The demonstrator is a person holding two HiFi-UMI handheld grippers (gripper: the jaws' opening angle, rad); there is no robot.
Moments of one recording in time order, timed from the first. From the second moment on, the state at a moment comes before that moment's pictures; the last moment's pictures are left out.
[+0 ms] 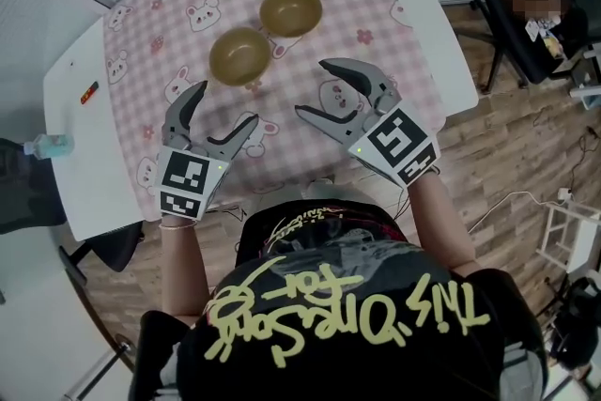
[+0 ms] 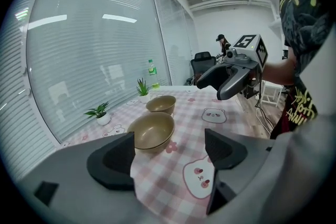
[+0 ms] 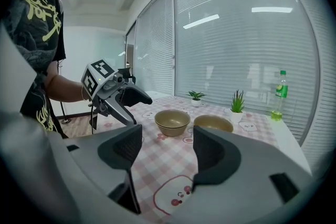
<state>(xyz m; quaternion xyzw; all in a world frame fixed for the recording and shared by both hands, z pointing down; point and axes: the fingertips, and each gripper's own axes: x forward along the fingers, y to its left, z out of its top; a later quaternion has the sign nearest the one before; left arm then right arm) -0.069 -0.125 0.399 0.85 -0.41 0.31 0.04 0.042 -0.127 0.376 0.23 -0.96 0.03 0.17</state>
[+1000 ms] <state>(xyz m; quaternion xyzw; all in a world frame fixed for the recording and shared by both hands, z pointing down) -0.029 -0.230 0.359 0.91 -0.14 0.38 -0.08 0.071 -0.193 0.363 0.36 -0.92 0.03 0.16</state>
